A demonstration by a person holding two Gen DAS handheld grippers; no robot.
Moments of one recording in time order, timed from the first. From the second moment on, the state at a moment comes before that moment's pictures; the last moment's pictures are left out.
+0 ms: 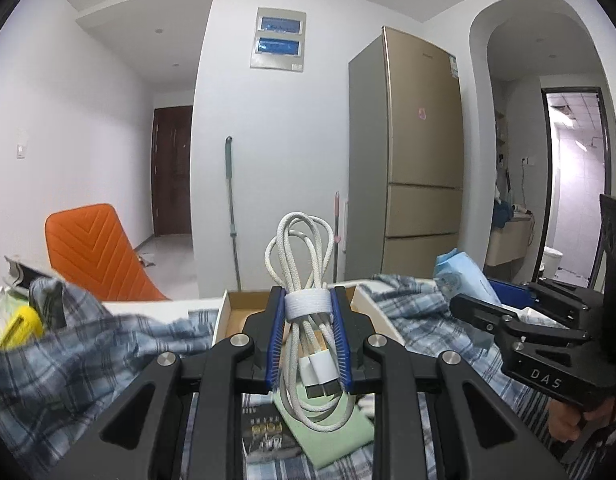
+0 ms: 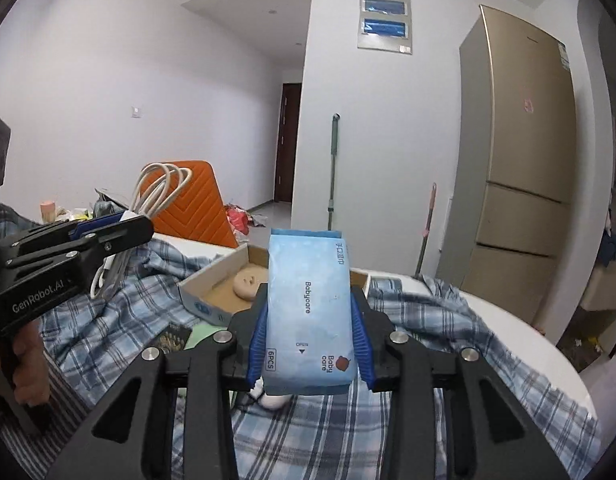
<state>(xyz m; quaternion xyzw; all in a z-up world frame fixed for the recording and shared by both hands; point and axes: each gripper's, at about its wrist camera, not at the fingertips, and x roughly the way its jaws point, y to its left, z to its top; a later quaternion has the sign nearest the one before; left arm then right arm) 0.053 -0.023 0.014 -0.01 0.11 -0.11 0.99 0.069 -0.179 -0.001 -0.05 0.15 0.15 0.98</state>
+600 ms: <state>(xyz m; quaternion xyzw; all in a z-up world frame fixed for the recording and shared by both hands) 0.153 -0.018 0.063 -0.01 0.03 -0.10 0.99 0.168 -0.171 0.083 -0.01 0.06 0.09 0.99</state>
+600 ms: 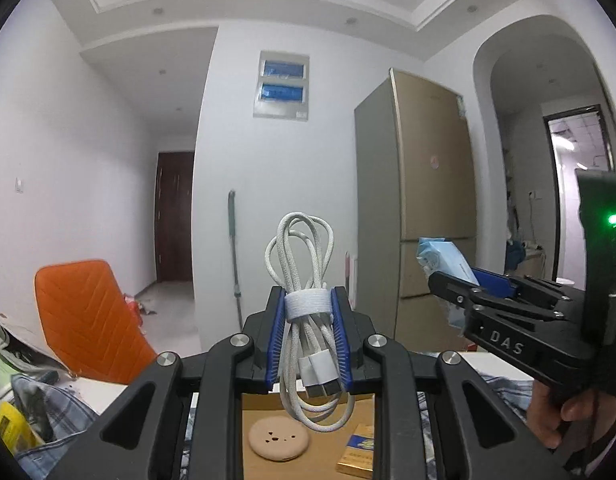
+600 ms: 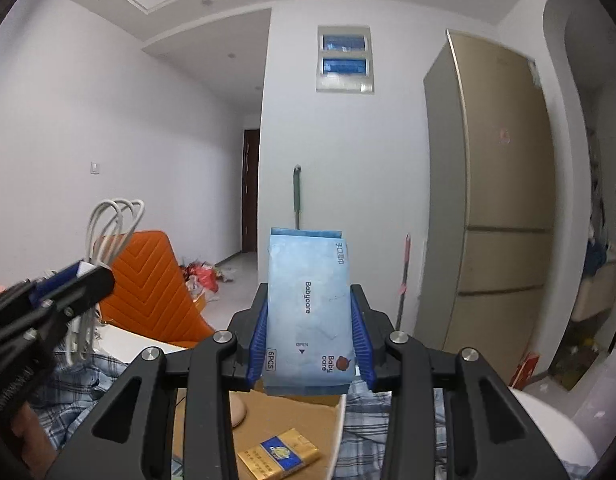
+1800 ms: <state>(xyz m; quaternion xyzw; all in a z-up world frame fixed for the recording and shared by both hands) 0.274 -0.018 -0.050 0.01 0.36 -0.07 0.93 0.284 -0.140 -0.059 -0.03 0.39 0.17 0.91</state>
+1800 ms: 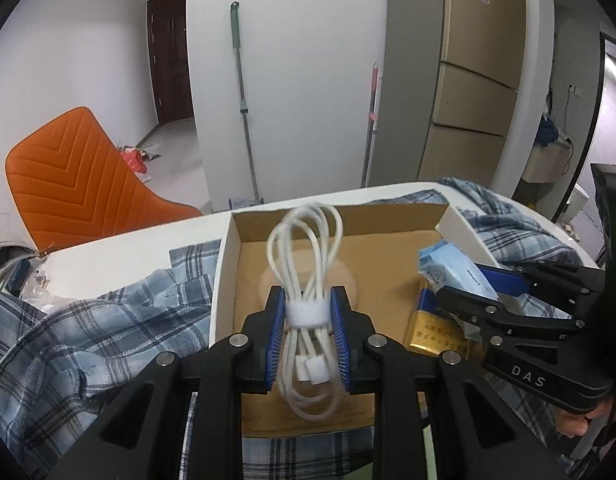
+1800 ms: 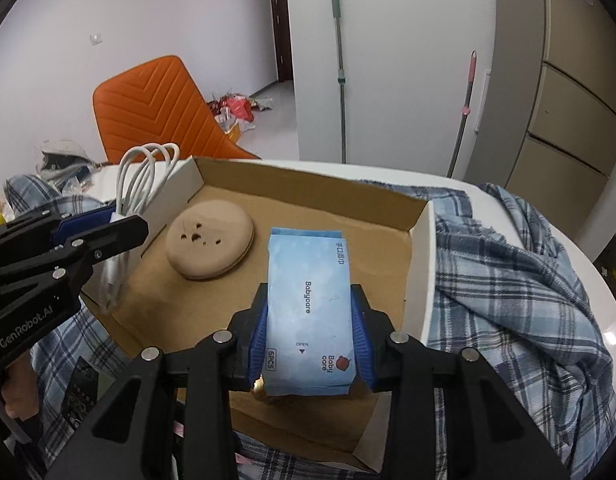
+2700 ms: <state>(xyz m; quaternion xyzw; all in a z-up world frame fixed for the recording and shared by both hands) 0.173 -0.021 0.066 0.00 0.14 -0.06 0.99 0.242 -0.151 0.025 -0.04 0.30 0.16 0.94</state>
